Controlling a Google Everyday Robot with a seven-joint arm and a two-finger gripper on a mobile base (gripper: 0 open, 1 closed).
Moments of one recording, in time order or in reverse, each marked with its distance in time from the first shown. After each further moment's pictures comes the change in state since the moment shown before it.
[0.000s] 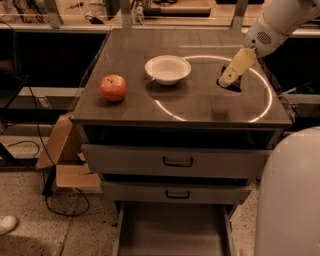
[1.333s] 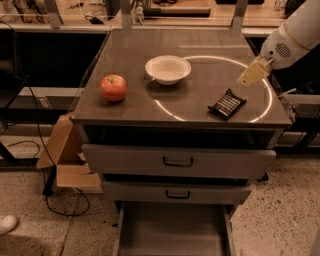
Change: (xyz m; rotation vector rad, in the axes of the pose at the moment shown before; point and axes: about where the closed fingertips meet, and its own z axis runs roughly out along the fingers) arm 0.036 0.021 -0.014 0.036 -0.058 0.048
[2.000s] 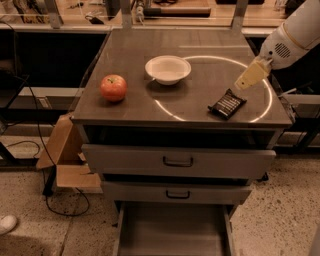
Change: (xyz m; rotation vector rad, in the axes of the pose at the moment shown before) arm 0.000 0.000 0.000 0.000 0.000 0.000
